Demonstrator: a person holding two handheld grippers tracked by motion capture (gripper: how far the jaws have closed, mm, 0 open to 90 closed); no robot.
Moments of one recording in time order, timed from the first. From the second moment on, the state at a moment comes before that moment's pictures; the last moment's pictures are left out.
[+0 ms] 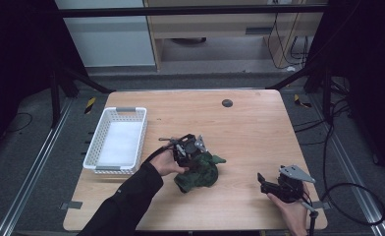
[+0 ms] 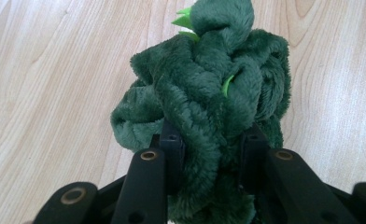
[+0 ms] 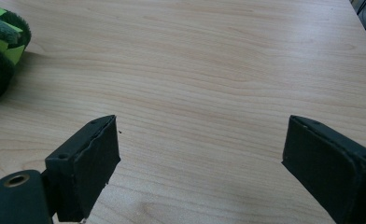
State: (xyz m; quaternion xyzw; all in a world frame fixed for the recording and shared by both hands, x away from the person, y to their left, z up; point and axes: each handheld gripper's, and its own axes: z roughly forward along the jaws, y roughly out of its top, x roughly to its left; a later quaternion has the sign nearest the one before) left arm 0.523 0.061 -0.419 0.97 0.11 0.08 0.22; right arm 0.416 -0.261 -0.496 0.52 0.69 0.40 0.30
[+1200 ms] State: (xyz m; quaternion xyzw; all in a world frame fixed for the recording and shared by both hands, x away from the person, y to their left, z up) left arm 0.513 0.085 -0.406 0.94 0.16 0.10 0.29; right arm 0.416 -0.261 -0.496 0.53 0.69 0.40 0.29
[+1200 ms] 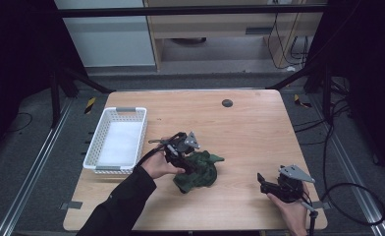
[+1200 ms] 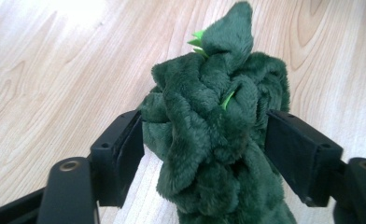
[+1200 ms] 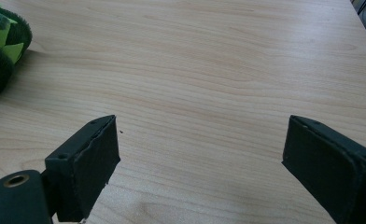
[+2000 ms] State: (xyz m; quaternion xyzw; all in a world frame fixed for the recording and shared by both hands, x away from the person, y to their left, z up) left arm 0.482 0.140 -0.403 0.86 0.25 0.15 0.43; right arm 0.416 -0.261 -0.497 0.53 0.69 0.40 0.29
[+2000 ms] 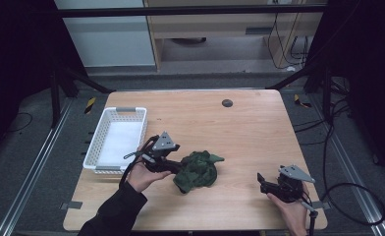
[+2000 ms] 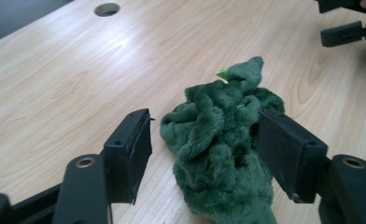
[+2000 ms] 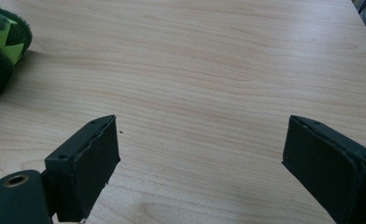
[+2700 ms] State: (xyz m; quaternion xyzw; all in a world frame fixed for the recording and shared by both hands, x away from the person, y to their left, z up) left arm 0.450 0.191 -0.433 0.79 0.34 0.18 0.47; right arm 0.416 -0.261 -0.496 0.53 0.69 0.40 0.29
